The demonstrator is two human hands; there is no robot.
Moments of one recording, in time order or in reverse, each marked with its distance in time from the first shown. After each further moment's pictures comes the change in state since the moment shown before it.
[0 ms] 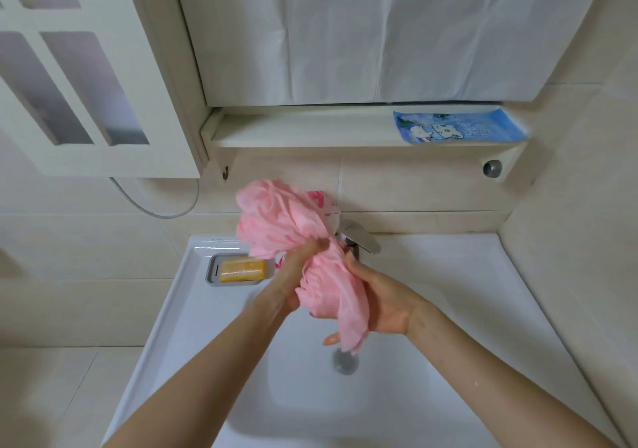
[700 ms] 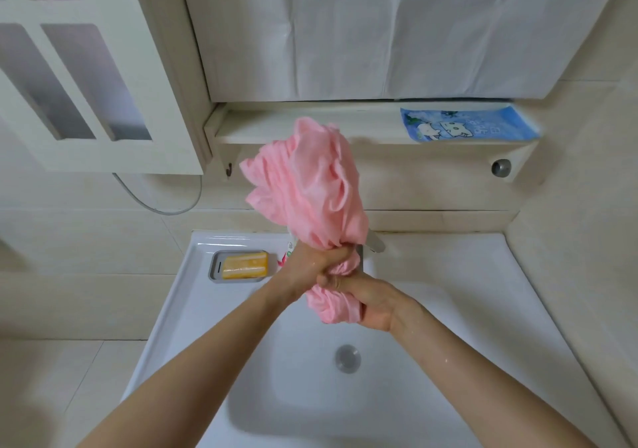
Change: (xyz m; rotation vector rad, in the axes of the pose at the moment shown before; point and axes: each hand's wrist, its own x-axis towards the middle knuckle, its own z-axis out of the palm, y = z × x) left_hand -0.012 0.018 0.013 0.639 -0.067 0.236; right_hand 0.014 -0.003 0.027 -0.197 0.153 -0.191
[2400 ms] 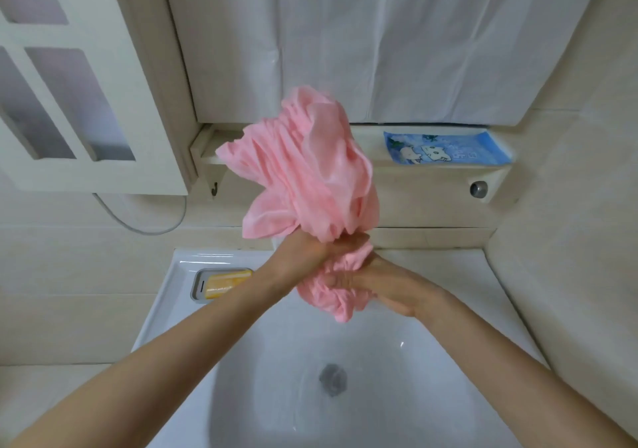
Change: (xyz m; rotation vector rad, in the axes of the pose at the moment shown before) left_hand 0.006 0.066 -0.002 0.025 0.006 -0.014; right_hand -0.049 -0.069 0.003 -0.529 0.127 -0.195
